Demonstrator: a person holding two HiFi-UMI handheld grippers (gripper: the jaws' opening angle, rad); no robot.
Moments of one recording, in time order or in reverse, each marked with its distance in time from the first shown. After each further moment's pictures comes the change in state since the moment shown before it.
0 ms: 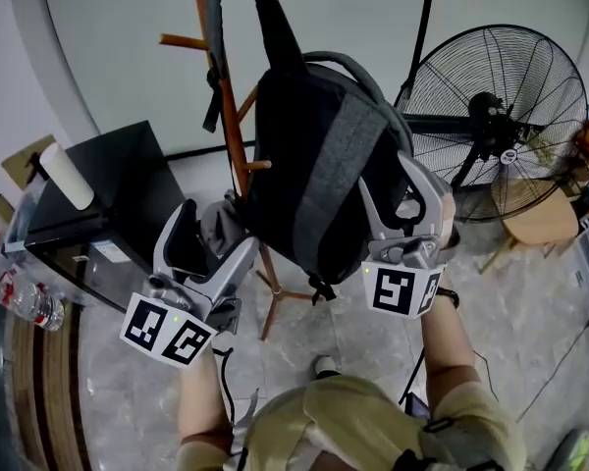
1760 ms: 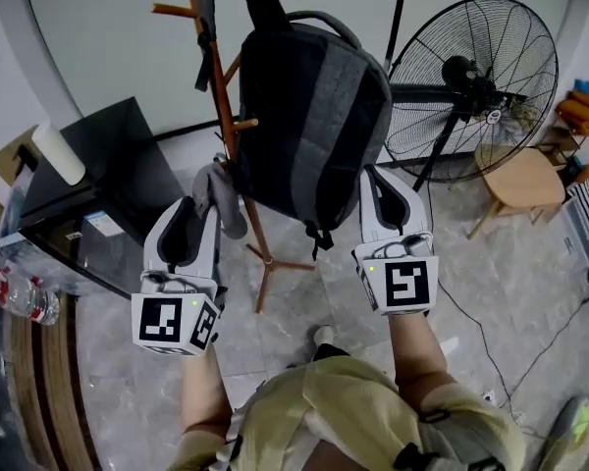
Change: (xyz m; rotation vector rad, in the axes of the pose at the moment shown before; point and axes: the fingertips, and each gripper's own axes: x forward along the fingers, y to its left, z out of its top) left arm -0.061 -0.001 -0.023 0.265 0.160 0.186; right arm -0.078 0.021 0.016 0.664 0.089 0.007
